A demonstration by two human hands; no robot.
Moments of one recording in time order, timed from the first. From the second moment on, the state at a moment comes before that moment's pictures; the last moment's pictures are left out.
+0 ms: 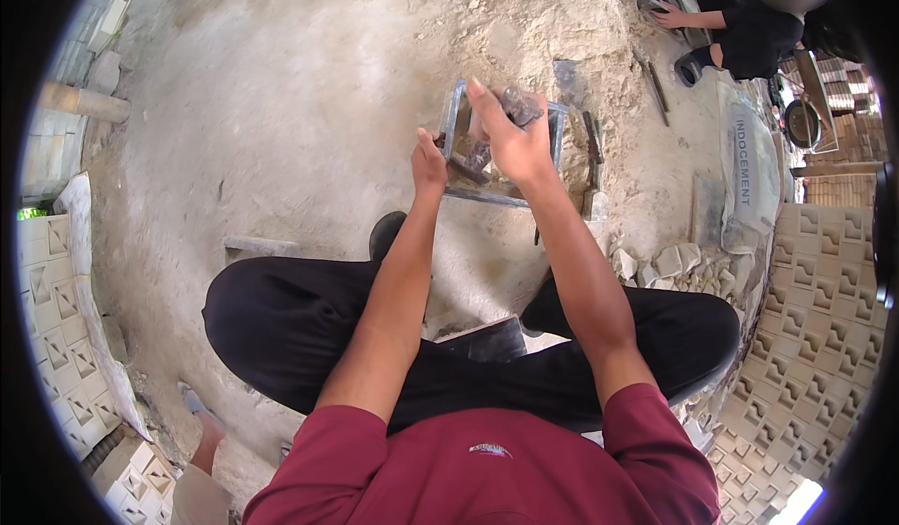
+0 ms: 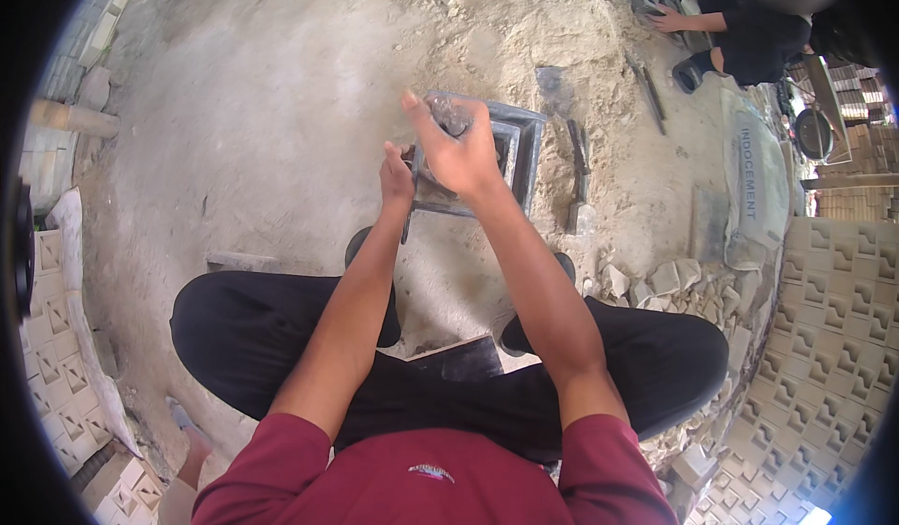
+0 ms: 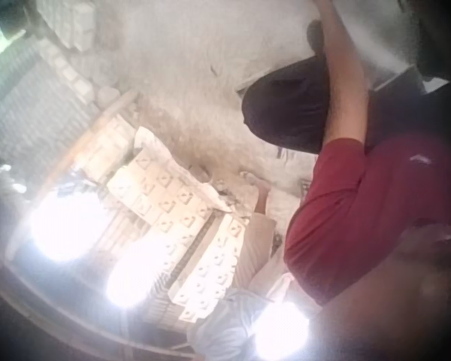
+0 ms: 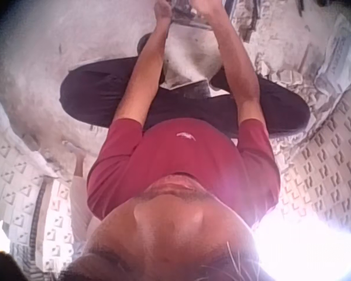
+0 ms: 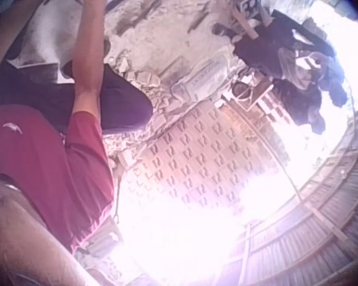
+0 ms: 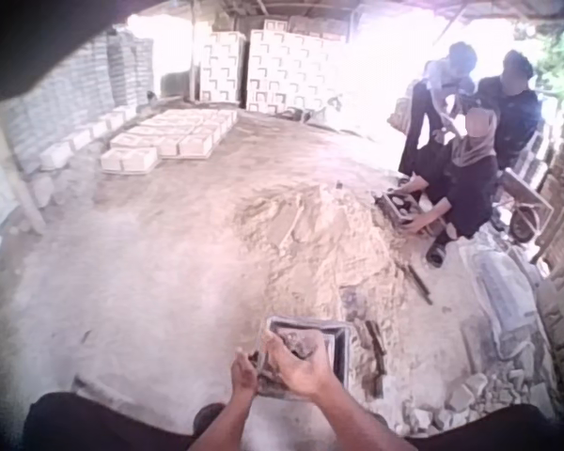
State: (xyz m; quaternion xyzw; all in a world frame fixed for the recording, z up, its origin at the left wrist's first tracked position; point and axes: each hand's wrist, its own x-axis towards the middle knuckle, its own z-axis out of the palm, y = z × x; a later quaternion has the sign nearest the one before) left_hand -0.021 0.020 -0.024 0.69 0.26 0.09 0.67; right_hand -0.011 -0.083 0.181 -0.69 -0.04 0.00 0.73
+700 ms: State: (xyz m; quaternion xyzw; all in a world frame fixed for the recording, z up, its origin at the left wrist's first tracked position) left_hand -0.020 0.027 -0.030 0.63 0.30 0.16 0.70; right_hand -0.017 -0.062 0.194 -0.69 -0.02 -0.15 0.71
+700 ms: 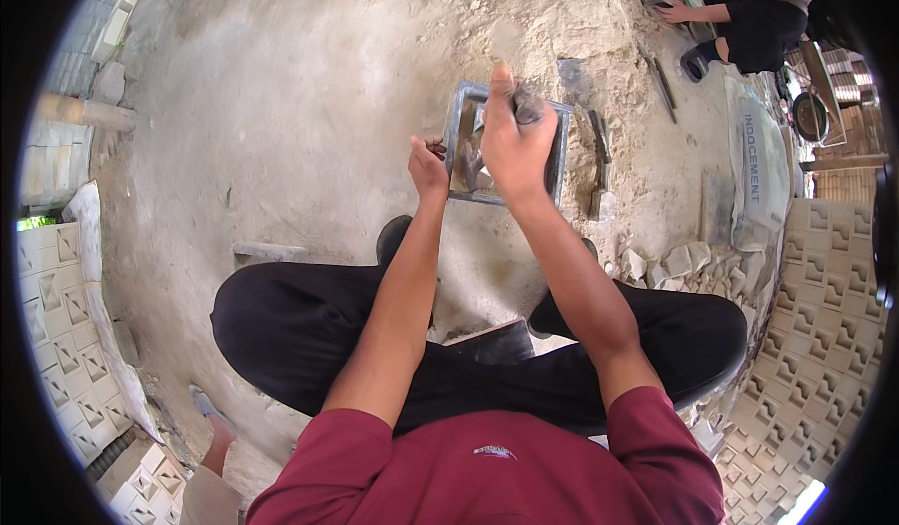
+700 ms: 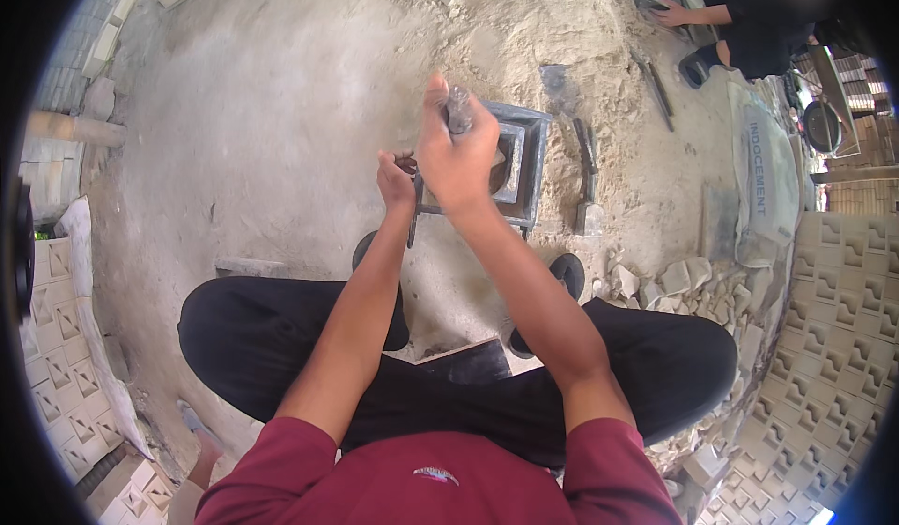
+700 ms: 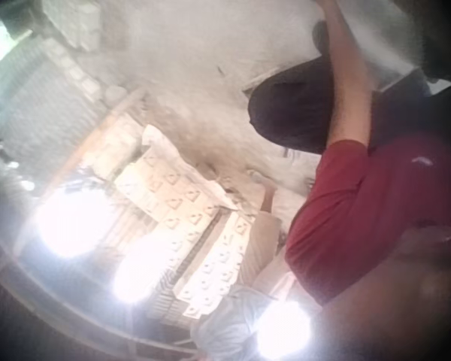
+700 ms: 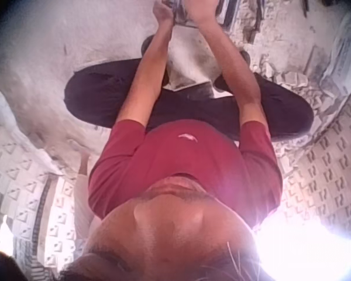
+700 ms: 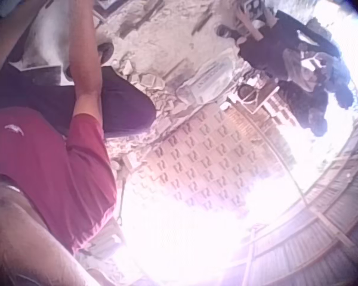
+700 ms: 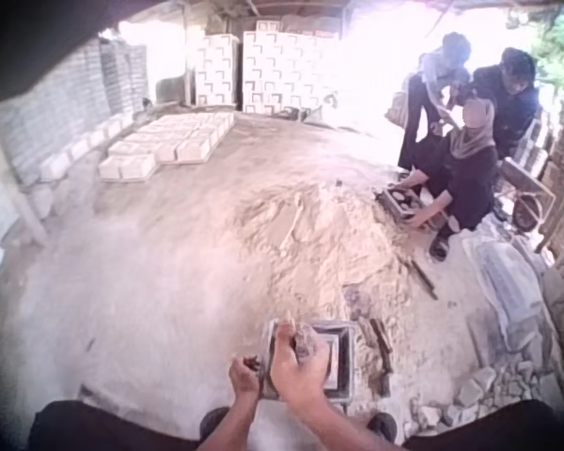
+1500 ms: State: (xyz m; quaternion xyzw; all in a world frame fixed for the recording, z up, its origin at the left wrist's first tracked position) left_hand 0.035 0.036 0.000 0.39 0.20 -0.05 0.90; right_hand 0.016 -0.053 0.158 -0.65 -0.01 -0.18 0.73
